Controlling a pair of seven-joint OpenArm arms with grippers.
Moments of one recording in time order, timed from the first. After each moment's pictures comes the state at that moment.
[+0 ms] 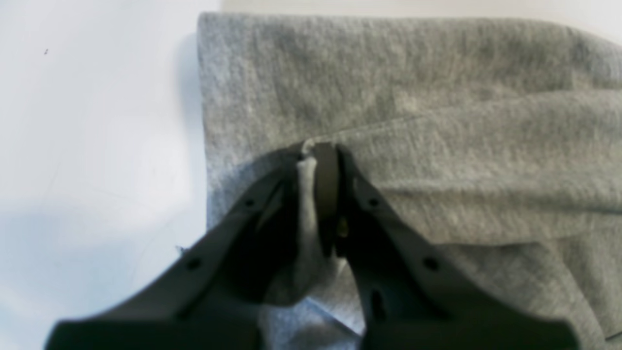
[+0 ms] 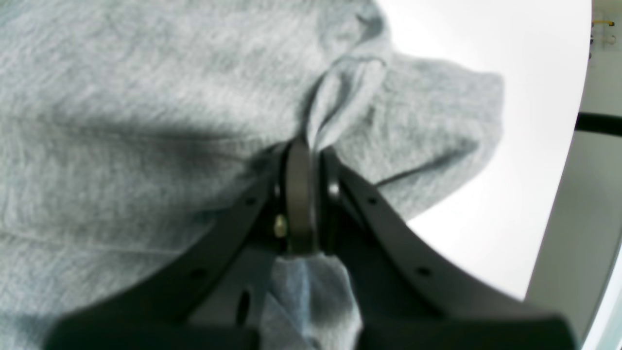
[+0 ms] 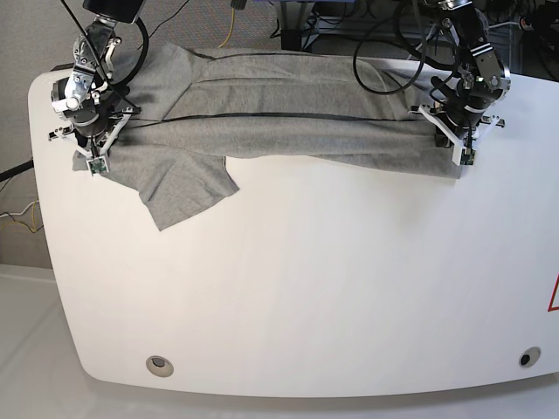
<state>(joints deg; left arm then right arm) 15.3 -0.9 -28.1 98.0 -1.2 -30.6 43.0 -11.3 9.9 28.3 90.6 -8.5 34.9 -45.4</state>
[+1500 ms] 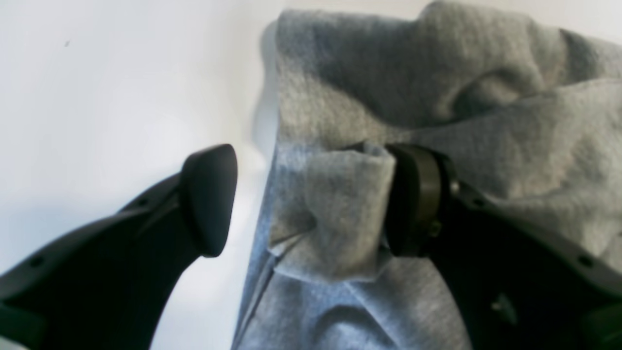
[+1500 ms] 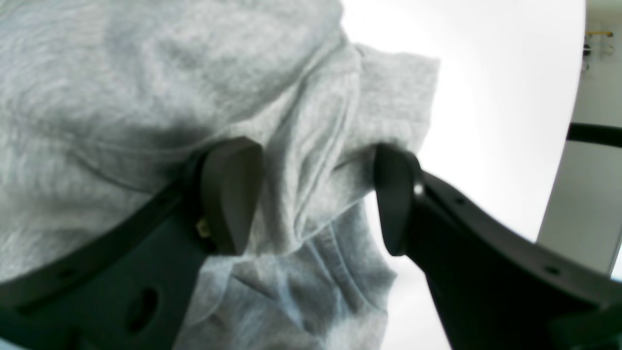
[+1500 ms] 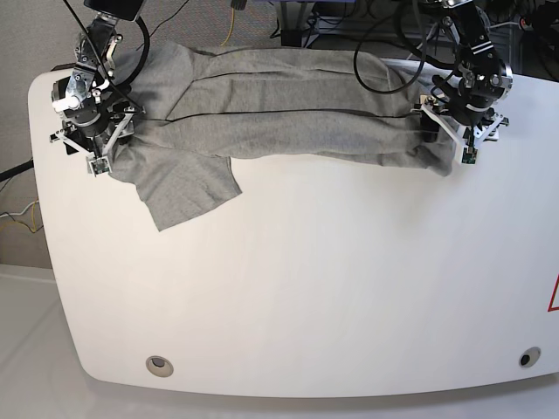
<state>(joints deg) 15.8 -0.9 -28.3 101.4 0.1 -30.4 45.4 -11.7 9.8 27.9 94.1 -8.2 36.1 -47.3</state>
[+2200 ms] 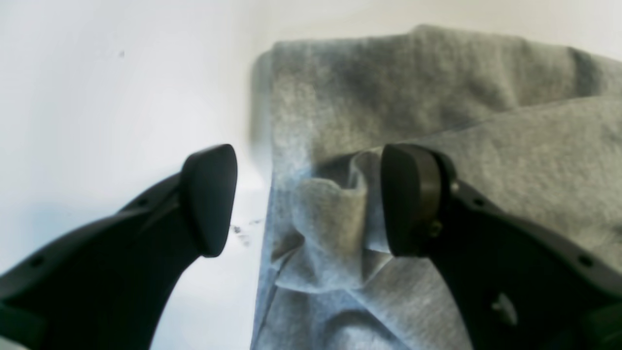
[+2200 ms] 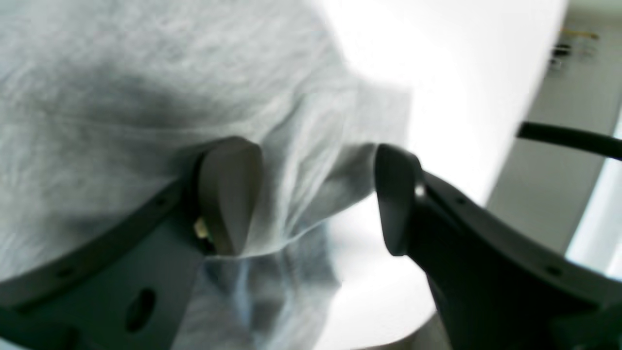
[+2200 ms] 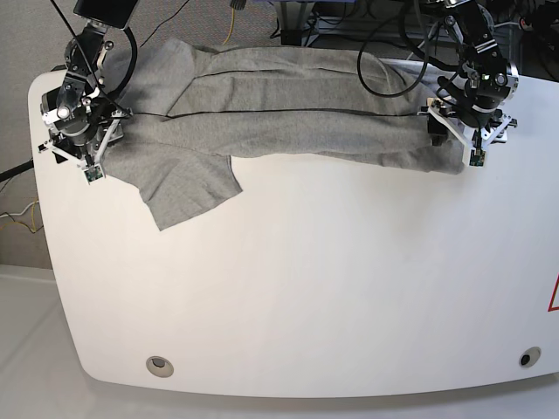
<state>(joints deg) 15.5 -0.7 -29.7 103.5 0.1 -30.6 45.6 -7.9 13.0 27.8 96.1 -9.1 37.7 -52.9</state>
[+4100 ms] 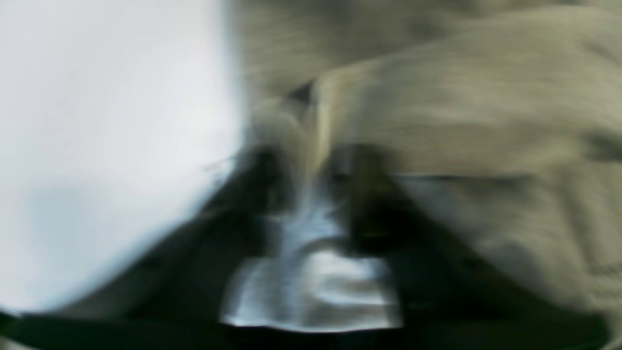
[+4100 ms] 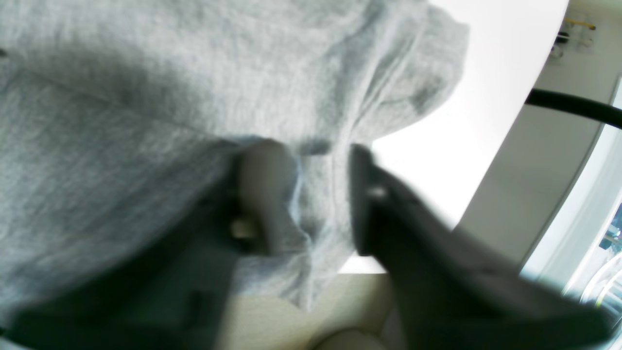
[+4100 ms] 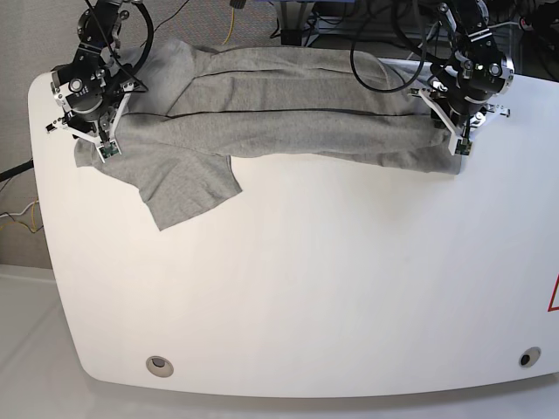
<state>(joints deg) 18.9 0.9 -27.5 110.4 -0.7 -31.4 56.9 -16.1 9.0 27.1 109.3 -8.1 40.2 -63.4</state>
